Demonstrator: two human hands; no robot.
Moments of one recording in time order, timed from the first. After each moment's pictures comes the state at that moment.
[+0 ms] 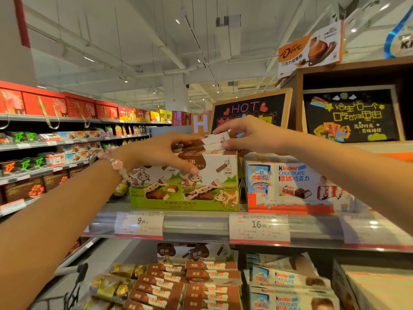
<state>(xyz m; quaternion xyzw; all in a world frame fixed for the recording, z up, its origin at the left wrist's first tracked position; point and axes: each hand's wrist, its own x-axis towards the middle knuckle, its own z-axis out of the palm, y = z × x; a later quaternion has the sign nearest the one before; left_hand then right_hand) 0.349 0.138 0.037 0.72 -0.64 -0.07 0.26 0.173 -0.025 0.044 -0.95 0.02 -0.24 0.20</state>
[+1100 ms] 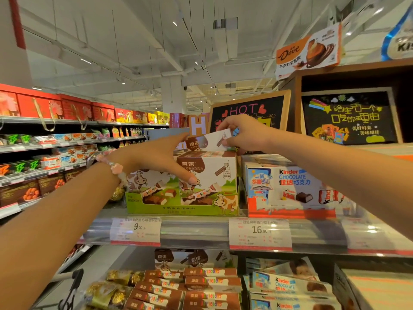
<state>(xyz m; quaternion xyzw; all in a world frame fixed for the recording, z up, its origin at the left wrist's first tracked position) 0.350 0.134 0.038 0.77 -0.61 -0.03 0.20 0.197 -0.028 0.048 -0.92 0.13 -0.30 0.22</state>
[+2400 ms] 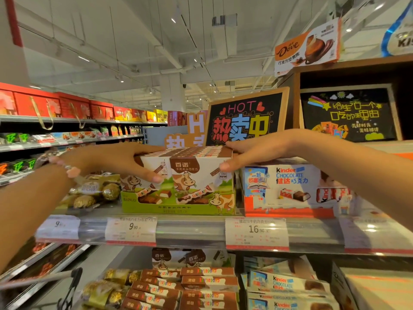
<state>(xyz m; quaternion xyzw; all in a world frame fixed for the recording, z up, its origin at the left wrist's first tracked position) 0.382 0.175 0.036 0.80 -0.56 -0.07 0.19 0.157 -0.014 0.048 -0.97 0.18 0.03 0.15</state>
